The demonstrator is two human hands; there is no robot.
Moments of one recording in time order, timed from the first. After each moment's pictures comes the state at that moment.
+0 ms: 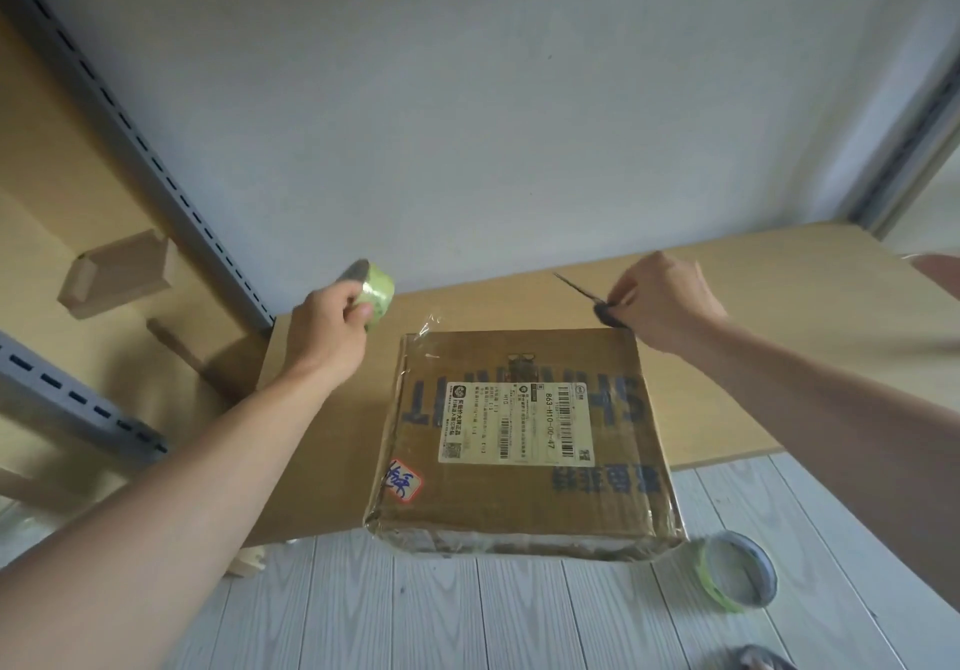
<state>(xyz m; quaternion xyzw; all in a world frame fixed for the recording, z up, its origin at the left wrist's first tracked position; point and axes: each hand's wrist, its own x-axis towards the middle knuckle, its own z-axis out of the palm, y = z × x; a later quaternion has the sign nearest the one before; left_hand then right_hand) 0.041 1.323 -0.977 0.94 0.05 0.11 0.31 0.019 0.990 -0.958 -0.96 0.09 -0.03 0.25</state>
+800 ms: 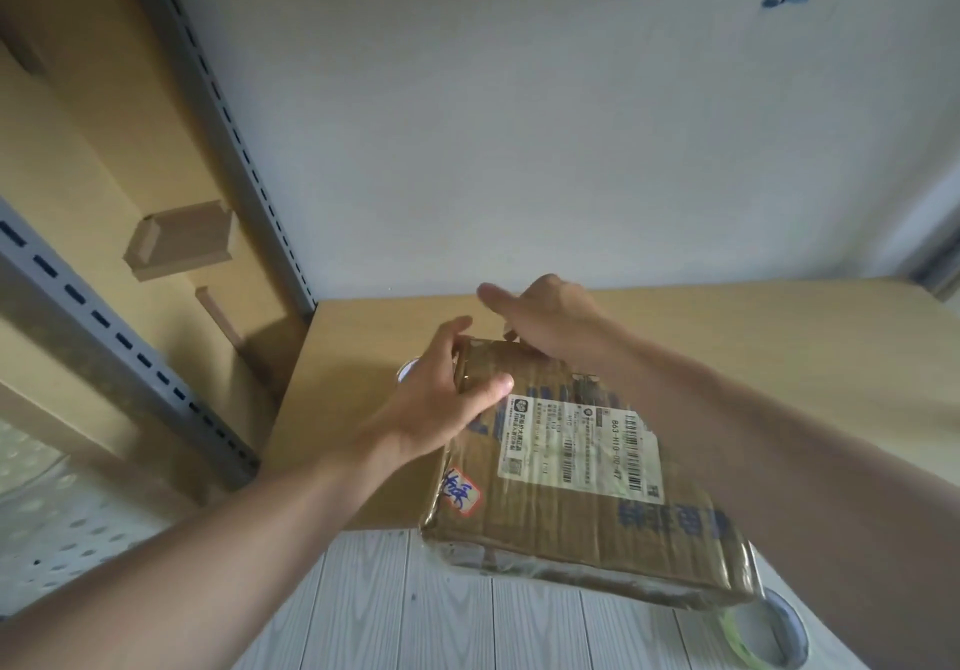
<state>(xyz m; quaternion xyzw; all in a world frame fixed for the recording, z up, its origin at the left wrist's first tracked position) -0.015 1.306 -0.996 0.86 -0.08 -0.11 0.50 0.037 1.146 -0.932 -0.93 0.01 0.17 0.33</state>
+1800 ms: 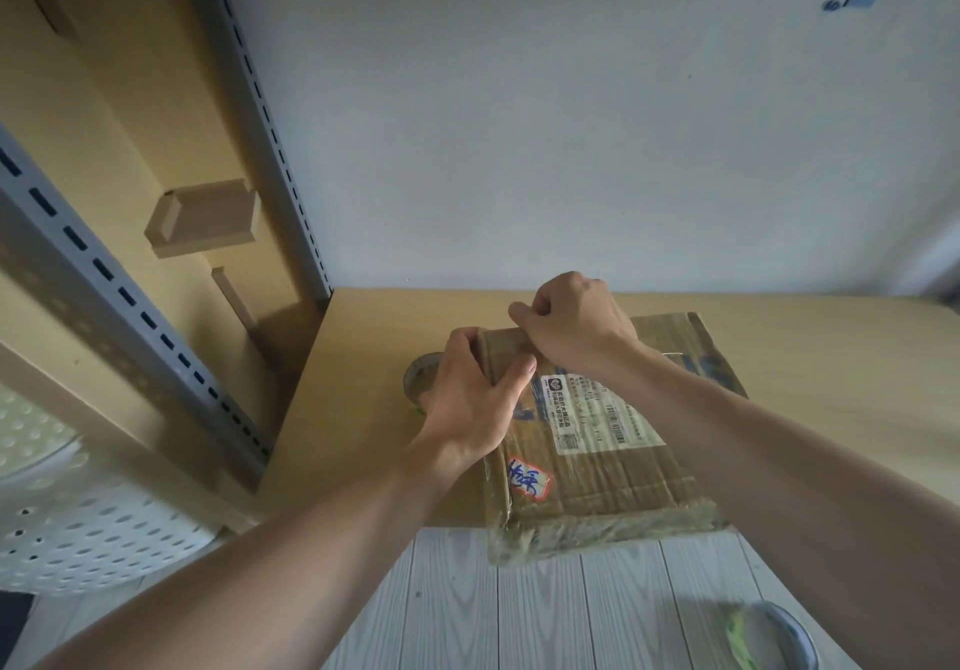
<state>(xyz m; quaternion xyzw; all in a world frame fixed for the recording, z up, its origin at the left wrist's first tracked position) -0.005 1.286 -1.030 0.79 0.07 -0.01 0.61 0.046 1.158 -0.952 -0.96 -0.04 -0.01 0.26</state>
